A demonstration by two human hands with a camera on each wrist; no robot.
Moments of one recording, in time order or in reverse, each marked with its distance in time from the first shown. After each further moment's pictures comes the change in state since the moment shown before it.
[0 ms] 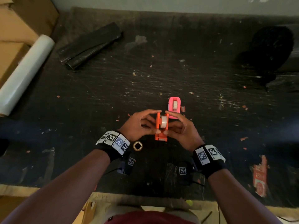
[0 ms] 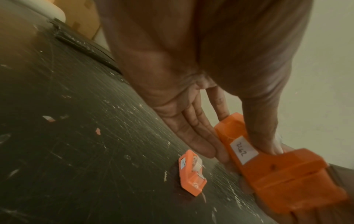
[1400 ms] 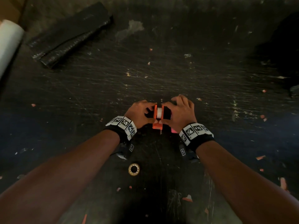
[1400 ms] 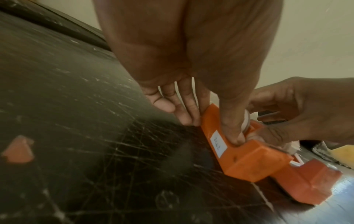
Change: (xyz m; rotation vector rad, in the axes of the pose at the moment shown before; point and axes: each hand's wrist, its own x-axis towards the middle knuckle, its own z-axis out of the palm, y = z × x) left_hand 0.159 -0.053 -0.053 0.636 0.059 -0.026; right_hand 0.169 0.019 -0.025 -1.213 0.010 0.058
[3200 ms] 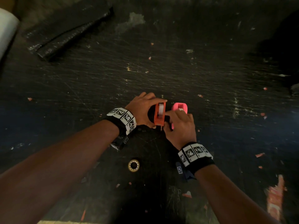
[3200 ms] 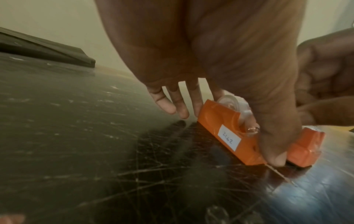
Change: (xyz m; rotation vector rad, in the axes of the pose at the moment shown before) left_hand 0.007 0.000 -0.006 0.418 -0.159 0.191; right_hand -0.055 -0.017 0.036 0.203 0.396 -0.028
